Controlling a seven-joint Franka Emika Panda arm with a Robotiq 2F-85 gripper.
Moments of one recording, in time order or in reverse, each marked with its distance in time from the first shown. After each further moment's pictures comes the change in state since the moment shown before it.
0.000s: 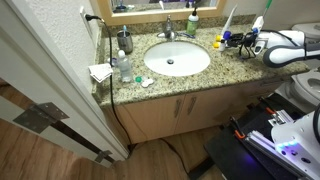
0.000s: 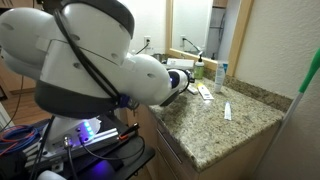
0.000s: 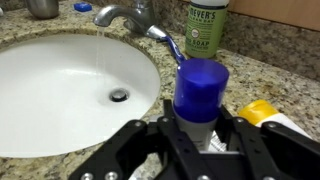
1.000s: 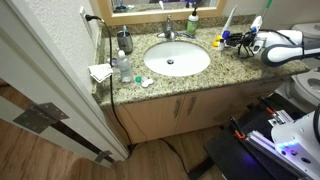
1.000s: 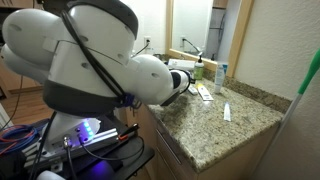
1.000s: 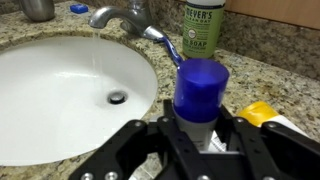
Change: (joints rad) arm 0.027 0.000 0.000 0.017 0.035 0.008 -0.003
